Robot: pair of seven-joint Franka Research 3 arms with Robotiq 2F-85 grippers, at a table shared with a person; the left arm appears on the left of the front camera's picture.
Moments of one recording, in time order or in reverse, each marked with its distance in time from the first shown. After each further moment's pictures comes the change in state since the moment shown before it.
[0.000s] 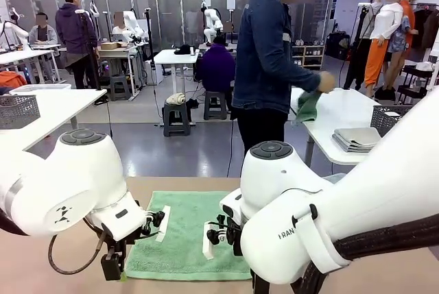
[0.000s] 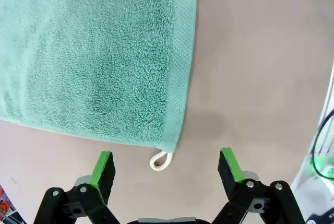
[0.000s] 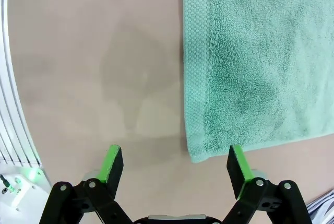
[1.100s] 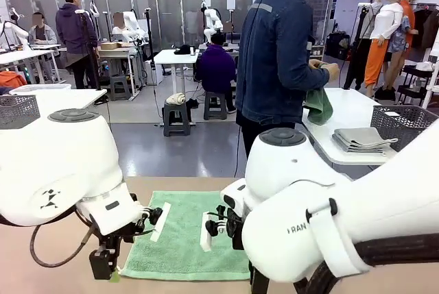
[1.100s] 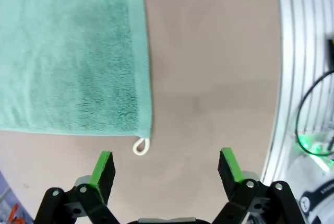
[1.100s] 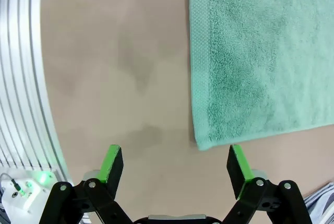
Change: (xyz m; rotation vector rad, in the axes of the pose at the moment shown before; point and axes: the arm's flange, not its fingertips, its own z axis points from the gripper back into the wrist) left arm 0.009 -0.022 0.045 -0.027 -0.007 -0.104; right arm 0.002 0.015 0.030 -0.019 -0.053 -0.024
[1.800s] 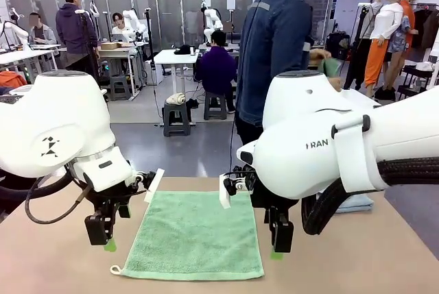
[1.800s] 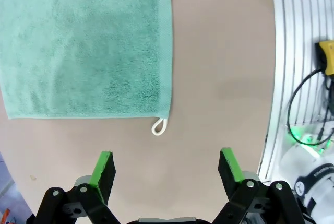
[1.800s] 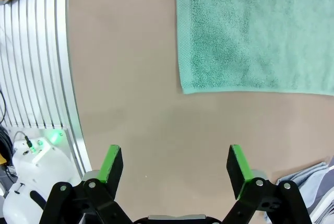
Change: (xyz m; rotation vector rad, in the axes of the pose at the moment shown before) left arm -0.018 0.036 0.047 -0.059 -0.047 0.020; right arm -0.026 -0.039 0.080 0.085 0.036 0.021
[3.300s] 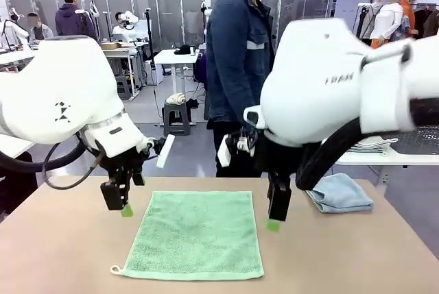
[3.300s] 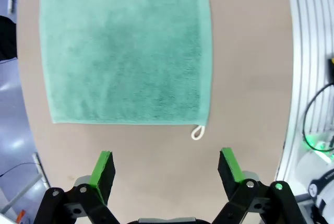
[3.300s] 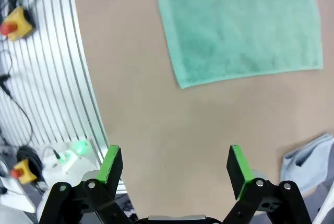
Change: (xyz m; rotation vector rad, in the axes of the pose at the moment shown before) left arm 0.019 0.033 0.050 0.097 -0.047 -0.020; right arm -0.001 -0.007 0.064 0.025 -0.043 -0.150
